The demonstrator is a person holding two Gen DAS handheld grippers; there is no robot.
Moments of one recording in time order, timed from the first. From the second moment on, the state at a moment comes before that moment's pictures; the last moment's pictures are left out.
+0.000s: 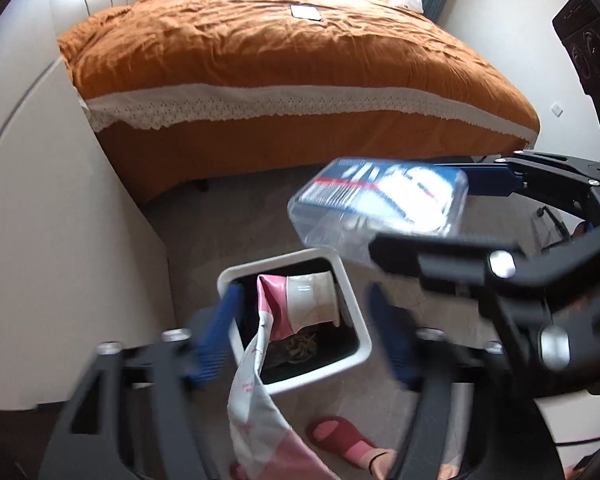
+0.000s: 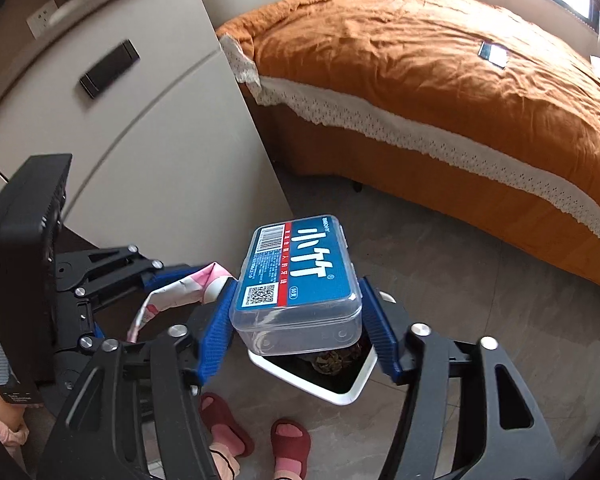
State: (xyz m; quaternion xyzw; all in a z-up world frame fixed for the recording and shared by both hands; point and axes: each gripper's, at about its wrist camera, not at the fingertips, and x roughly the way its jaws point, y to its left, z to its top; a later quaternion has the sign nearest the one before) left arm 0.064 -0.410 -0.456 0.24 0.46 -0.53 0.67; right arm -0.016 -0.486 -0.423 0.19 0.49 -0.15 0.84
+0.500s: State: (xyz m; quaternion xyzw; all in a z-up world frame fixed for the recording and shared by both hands) left arm 0.060 -0.399 -0.483 0.22 0.47 -0.52 0.68; right arm -0.022 -0.491 -0.457 0.18 0.52 -0.16 0.82
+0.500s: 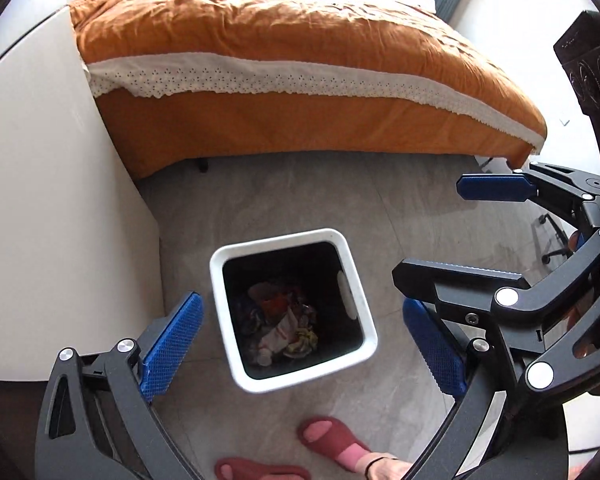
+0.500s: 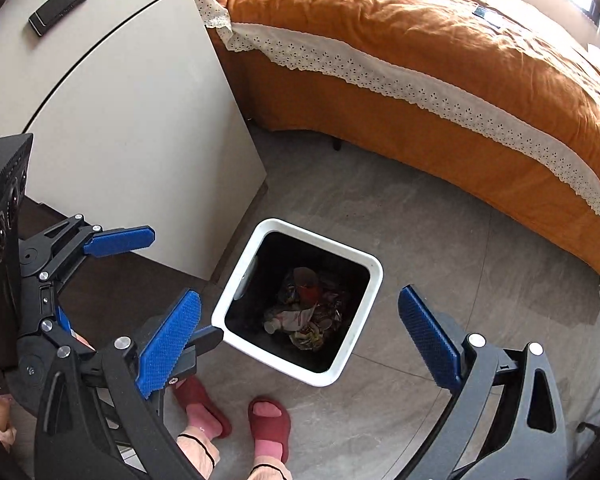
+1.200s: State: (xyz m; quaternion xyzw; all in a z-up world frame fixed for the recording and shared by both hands) left arm 0.074 -0.323 -0.277 0.17 0.41 -0.45 0.77; right arm -0.006 -0.450 -0.261 0.17 0.41 -0.11 0.89
